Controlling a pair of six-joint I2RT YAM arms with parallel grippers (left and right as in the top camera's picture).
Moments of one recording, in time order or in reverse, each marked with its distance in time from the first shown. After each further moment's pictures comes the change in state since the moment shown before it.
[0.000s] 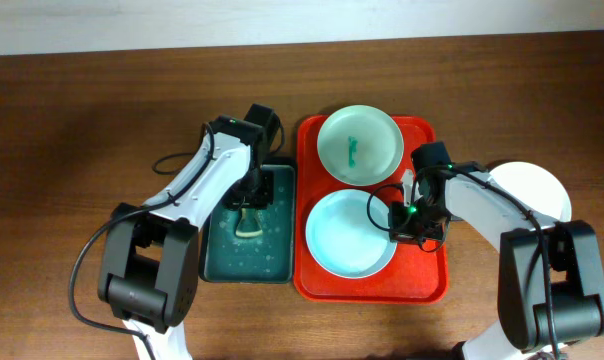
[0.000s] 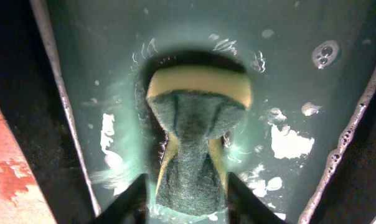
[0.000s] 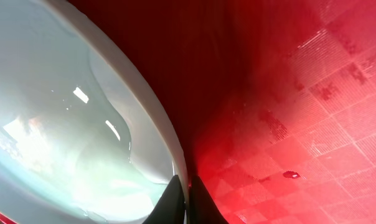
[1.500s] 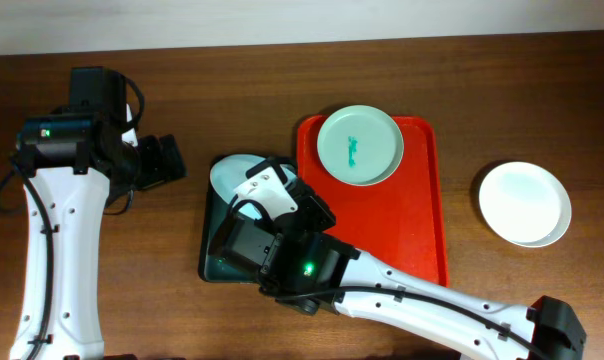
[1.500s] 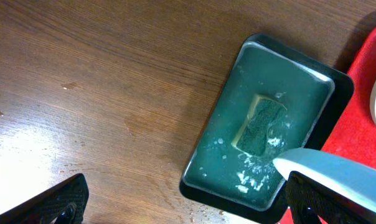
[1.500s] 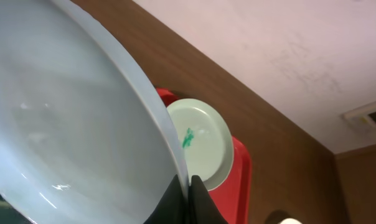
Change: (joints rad) left arm 0.408 -0.438 0.200 -0.301 0.042 0.018; right arm 1.006 -0.135 0.466 -0.024 1.309 0.063
